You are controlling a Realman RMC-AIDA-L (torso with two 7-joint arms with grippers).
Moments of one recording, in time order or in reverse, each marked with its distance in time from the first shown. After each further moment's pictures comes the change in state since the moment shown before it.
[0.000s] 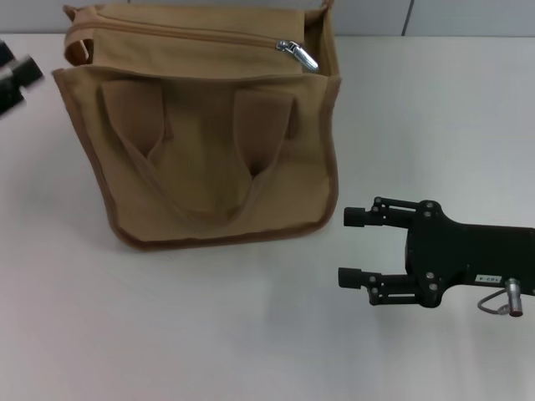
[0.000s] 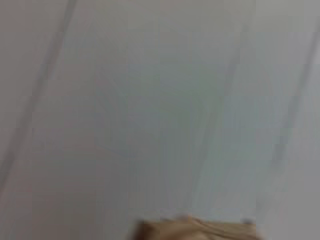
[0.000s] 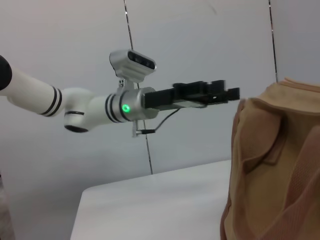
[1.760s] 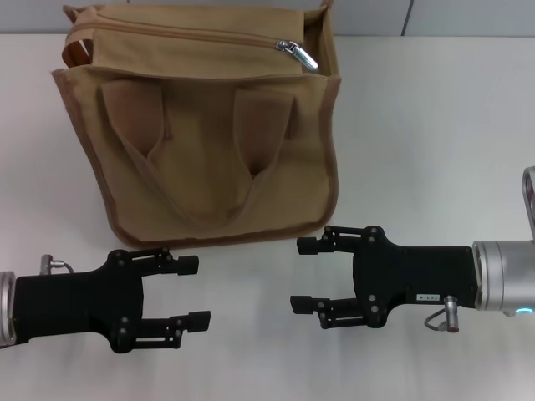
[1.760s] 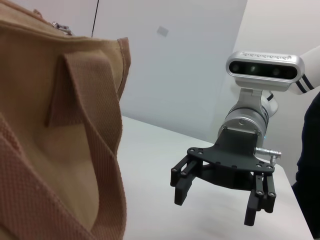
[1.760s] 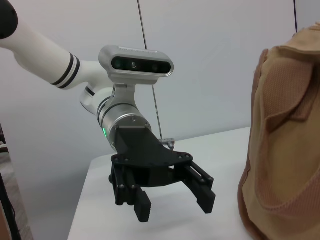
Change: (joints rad) left arm -0.131 -0.058 0.015 -0.217 0.605 0.122 0.376; right arm 0.112 0.008 -0.086 0.231 0.009 0.164 -0.120
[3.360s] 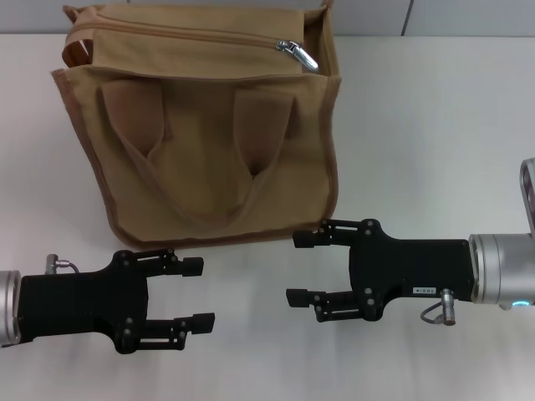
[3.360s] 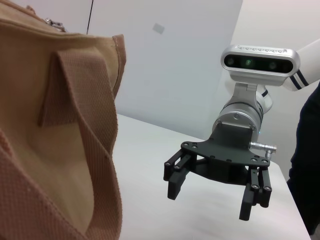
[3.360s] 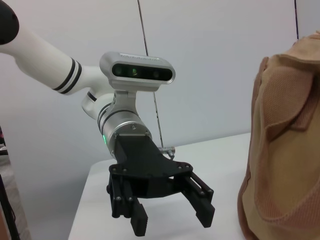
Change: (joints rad) left arm -0.010 -0.004 0.000 -0.001 0.012 -0.001 -0.002; right arm 0.016 0.002 0.011 0.000 0.000 -0.004 0.004
